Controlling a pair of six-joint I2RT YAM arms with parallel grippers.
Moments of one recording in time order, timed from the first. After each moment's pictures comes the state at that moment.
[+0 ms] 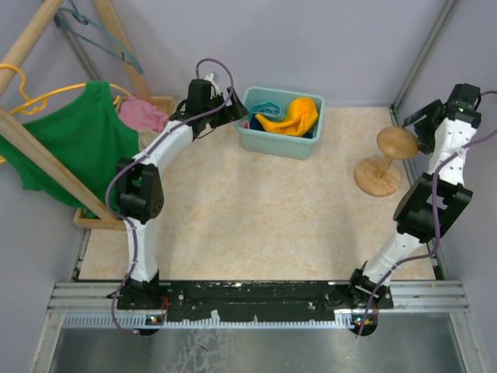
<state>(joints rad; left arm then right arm) -0.36 2.14 1.87 -0.20 0.20 -0.55 -0.49 1.87 1.86 -0.88 -0.13 0.61</state>
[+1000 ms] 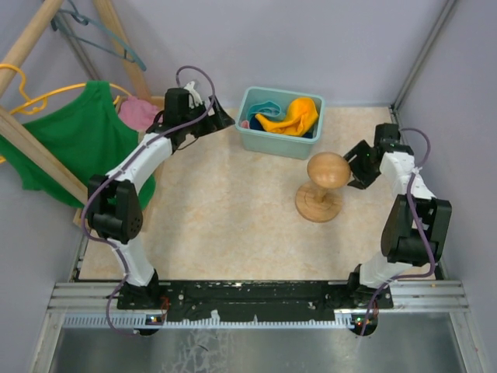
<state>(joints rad) -0.29 1.86 1.56 -0.18 0.28 -0.52 -0.16 1.58 1.21 -0.71 -0.23 0.72</state>
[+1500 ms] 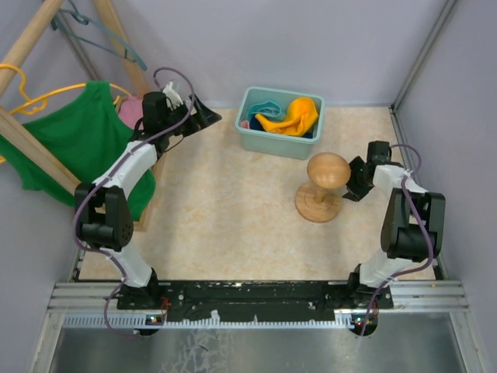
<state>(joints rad) -0.17 1.73 1.37 0.04 0.44 -0.60 -0.15 1.60 0.97 -0.47 -0.24 0.74</state>
